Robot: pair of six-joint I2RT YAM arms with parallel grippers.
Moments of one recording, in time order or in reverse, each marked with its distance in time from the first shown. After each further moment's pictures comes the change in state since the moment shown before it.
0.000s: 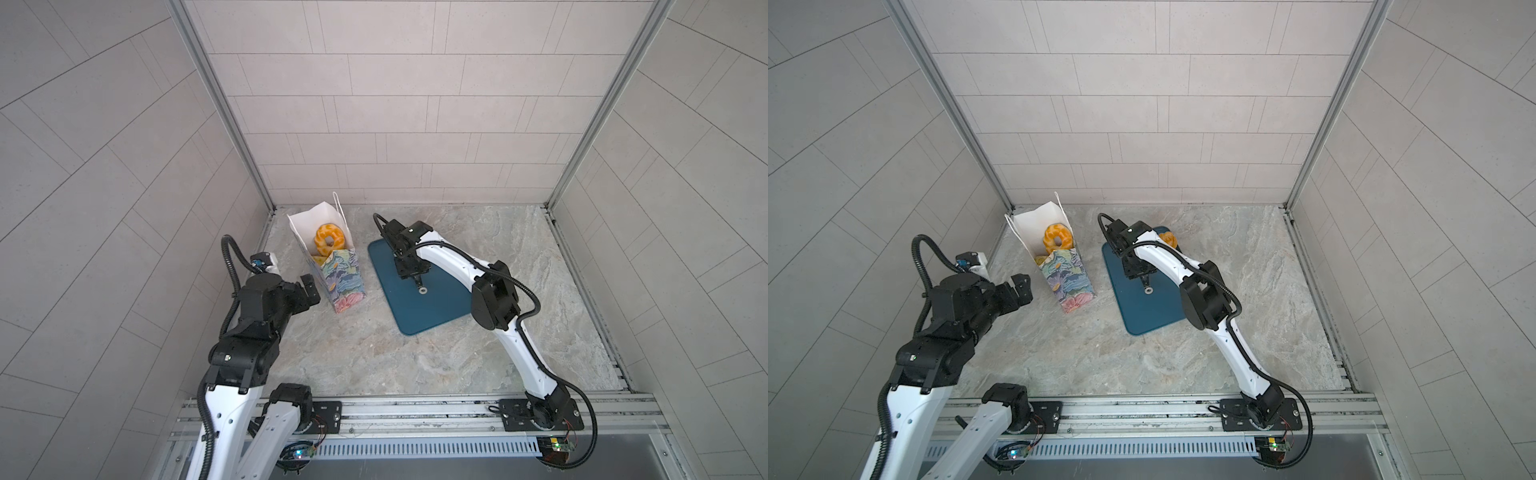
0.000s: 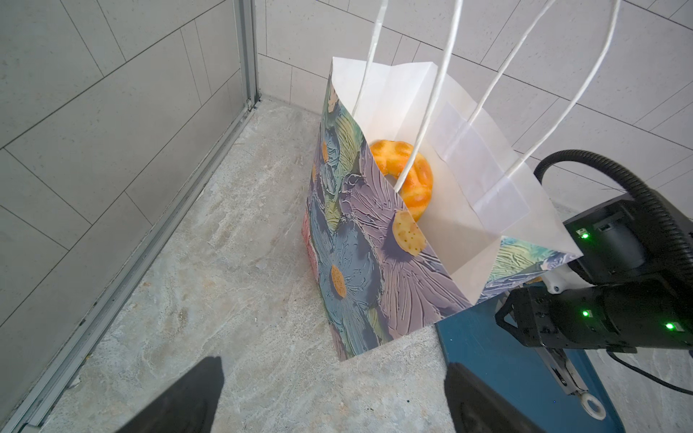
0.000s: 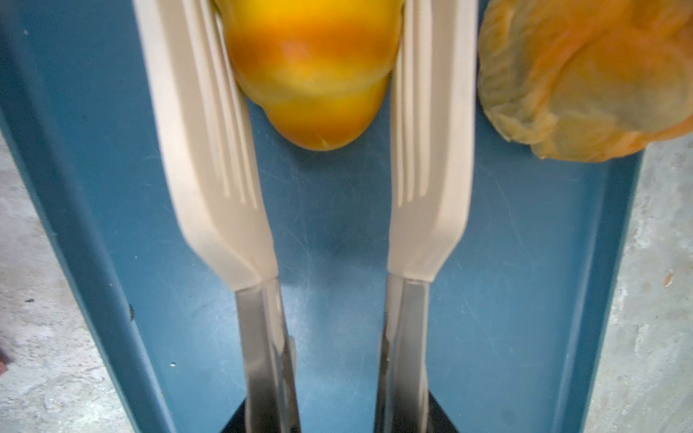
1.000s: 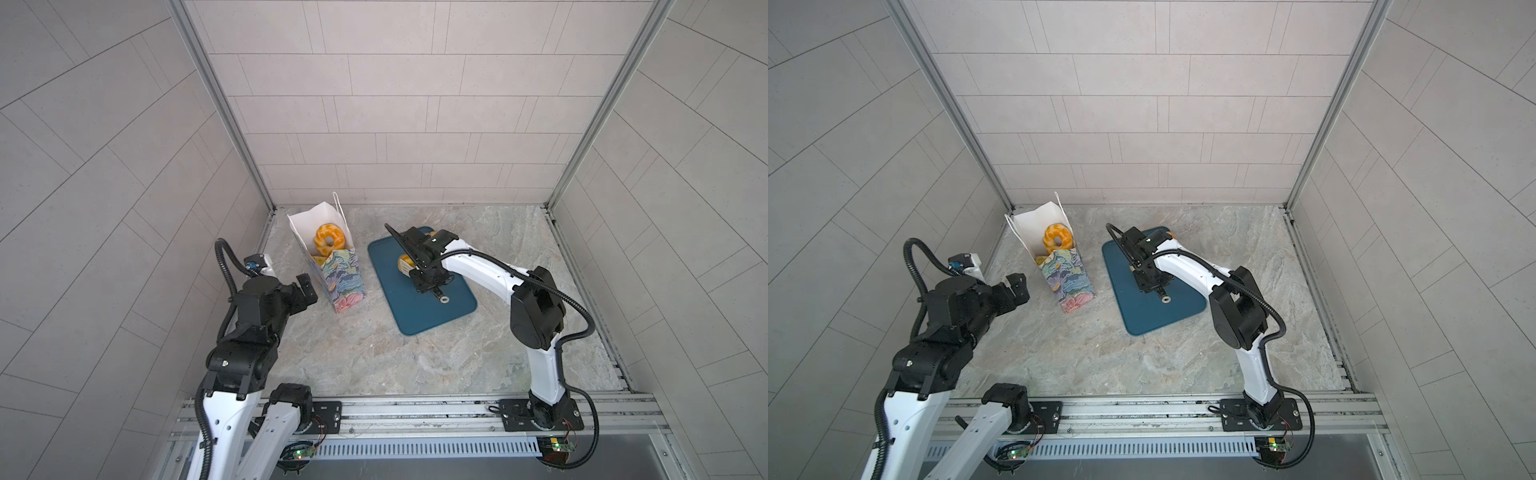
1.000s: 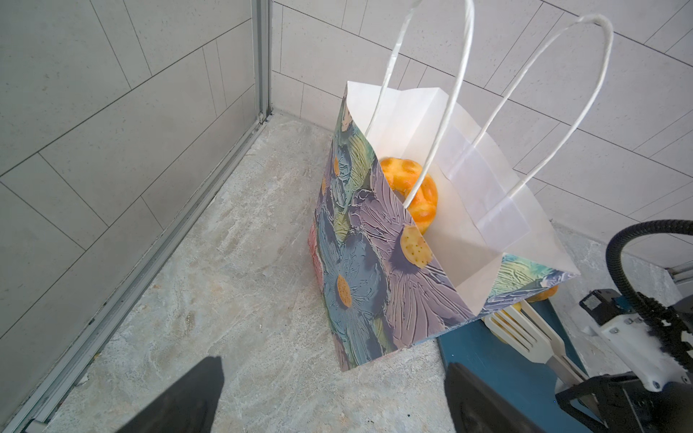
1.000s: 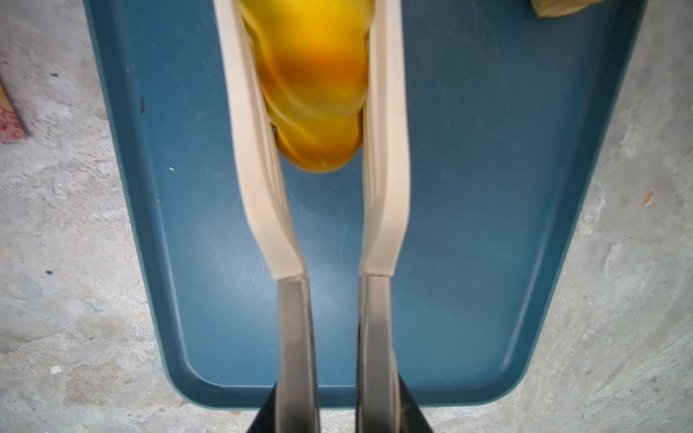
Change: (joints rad) left arm 0.000 -0.022 0.000 0.009 -0.035 -0.028; right arm 0.011 -0.413 -0.534 0.141 -0.095 -0.127
